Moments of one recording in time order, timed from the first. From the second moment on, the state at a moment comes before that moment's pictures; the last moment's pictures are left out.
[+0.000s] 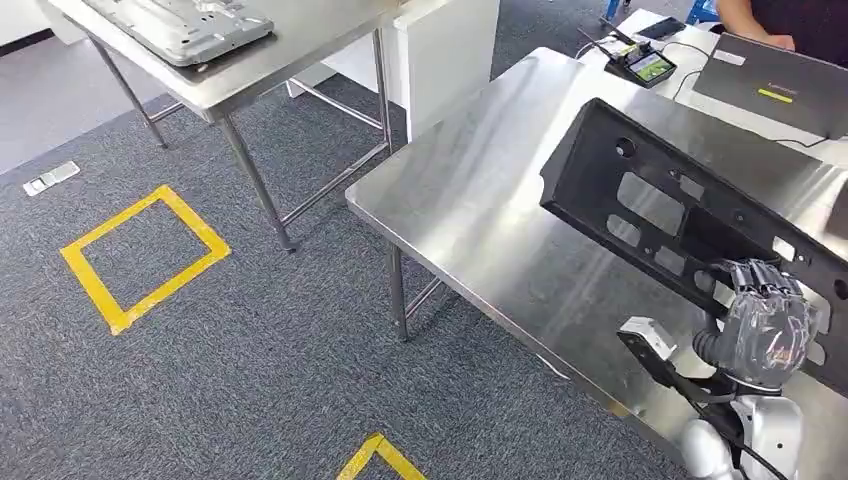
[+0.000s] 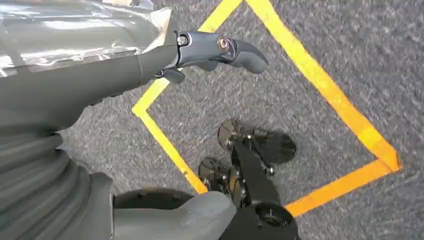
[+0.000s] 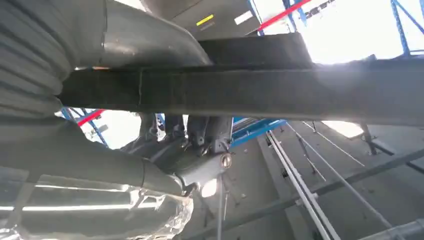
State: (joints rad) left arm -0.05 -0.12 0.76 -0.21 -0.42 0.04 -0.30; right arm -0.01 -0.26 -0.10 -1.68 1.13 -0.70 -0.12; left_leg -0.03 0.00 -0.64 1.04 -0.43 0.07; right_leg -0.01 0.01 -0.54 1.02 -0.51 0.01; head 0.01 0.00
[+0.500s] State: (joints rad) left arm -0.05 -0.12 0.76 -0.21 -0.43 0.04 -0.30; right arm 0.02 -0.25 -0.10 -1.68 1.15 -0.70 -0.11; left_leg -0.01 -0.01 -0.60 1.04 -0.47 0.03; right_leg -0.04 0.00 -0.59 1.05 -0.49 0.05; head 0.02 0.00
